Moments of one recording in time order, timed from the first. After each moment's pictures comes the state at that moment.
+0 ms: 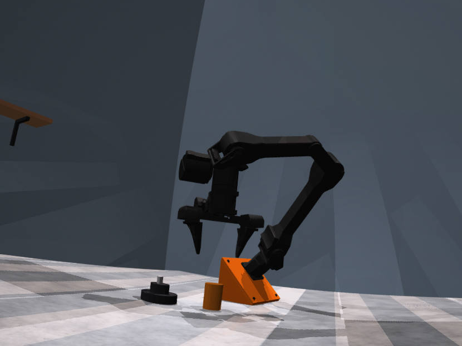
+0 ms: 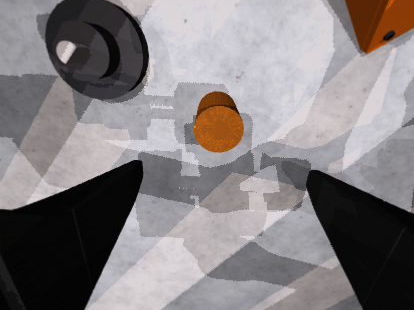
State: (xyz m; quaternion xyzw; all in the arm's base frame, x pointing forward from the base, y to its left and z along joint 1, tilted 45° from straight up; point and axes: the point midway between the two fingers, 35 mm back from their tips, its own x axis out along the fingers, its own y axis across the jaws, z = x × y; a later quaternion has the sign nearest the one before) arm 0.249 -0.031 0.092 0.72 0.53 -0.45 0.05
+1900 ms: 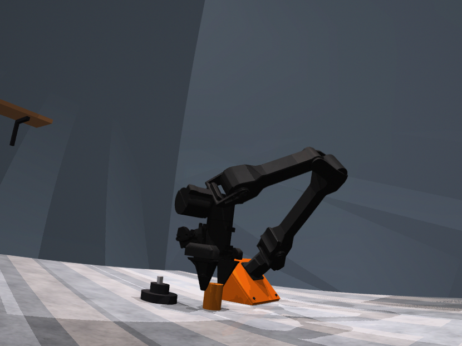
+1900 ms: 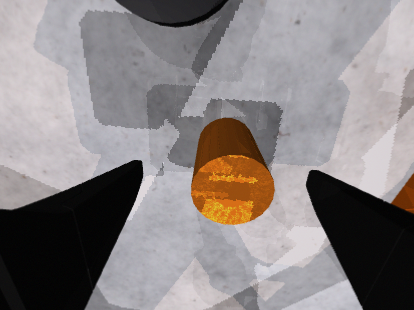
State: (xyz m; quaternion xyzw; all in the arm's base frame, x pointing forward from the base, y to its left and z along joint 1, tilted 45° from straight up) arm 0.257 0.022 0.036 0.64 0.66 -0.21 0.34
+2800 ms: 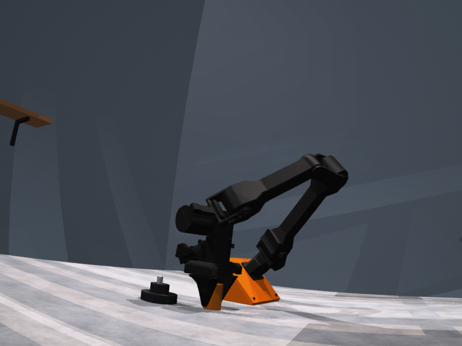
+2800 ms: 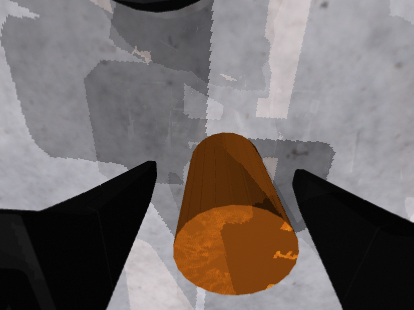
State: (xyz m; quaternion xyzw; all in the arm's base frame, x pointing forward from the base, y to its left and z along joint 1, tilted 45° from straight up) arm 0.256 0.050 0.011 0.64 0.66 -0.21 0.34
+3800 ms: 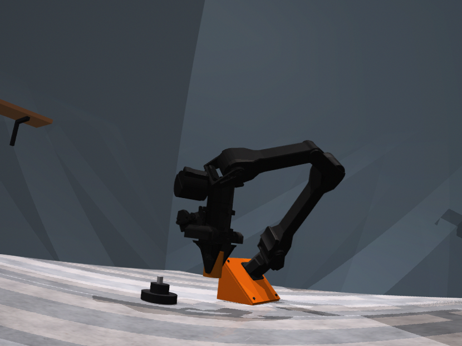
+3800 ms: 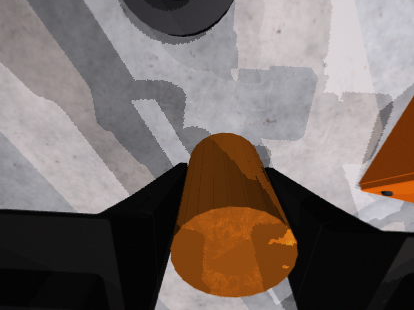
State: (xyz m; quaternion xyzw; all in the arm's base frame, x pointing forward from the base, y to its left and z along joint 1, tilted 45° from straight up) arm 0.258 -0.007 0.061 0.64 0.66 -0.21 0.34
